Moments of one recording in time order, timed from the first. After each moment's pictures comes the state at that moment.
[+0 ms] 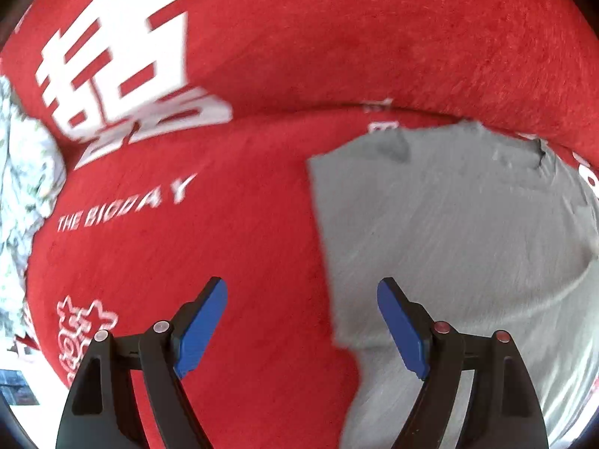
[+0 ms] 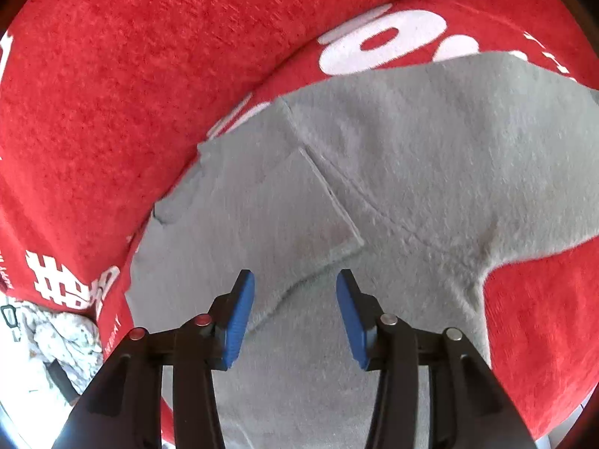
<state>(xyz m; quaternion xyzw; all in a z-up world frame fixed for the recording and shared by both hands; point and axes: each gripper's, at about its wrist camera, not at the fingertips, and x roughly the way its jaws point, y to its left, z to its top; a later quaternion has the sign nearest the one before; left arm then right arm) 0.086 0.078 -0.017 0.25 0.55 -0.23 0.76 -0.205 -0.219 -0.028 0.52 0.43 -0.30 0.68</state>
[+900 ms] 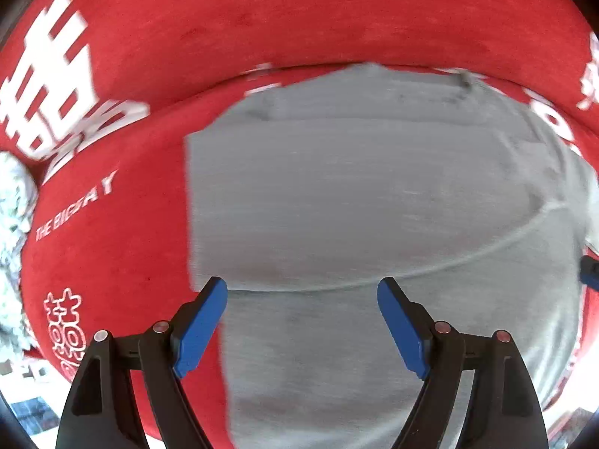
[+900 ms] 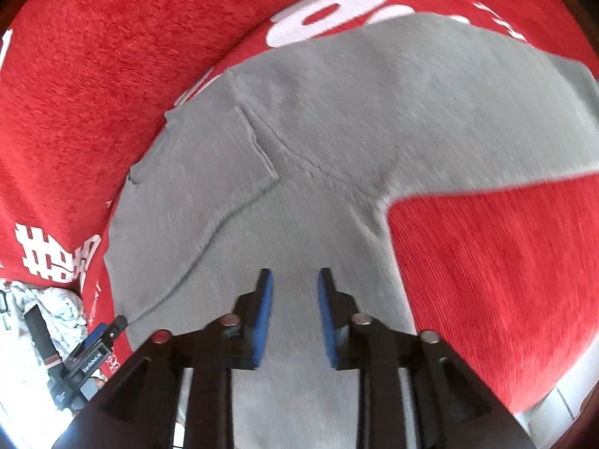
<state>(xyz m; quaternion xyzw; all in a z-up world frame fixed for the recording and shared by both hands) 0.007 0.015 -0.011 0.30 0.59 -0.28 0.69 -0.278 -0.197 -0.024 0.53 0.48 -0.29 0.64</state>
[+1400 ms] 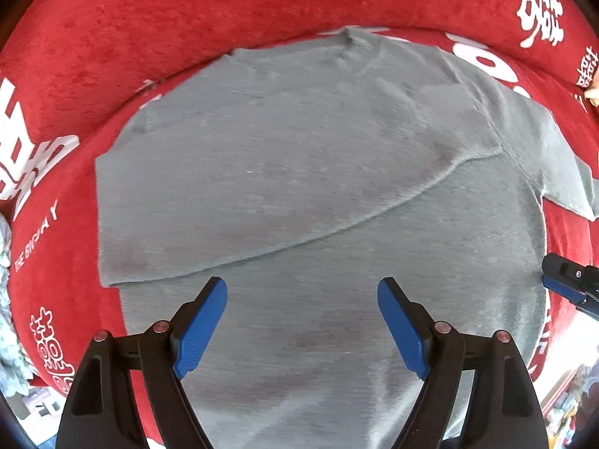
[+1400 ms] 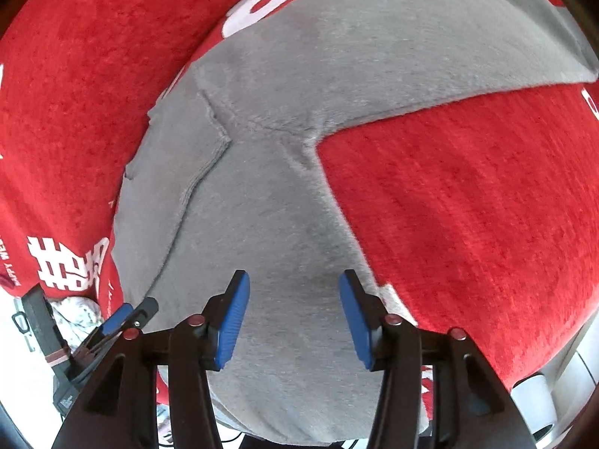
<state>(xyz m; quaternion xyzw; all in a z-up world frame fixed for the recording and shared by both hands) -0.066 -0.045 -0.017 0.34 0.61 -0.33 0.64 -0.322 -0.187 -0.031 0.59 0.46 -0.29 0.60</state>
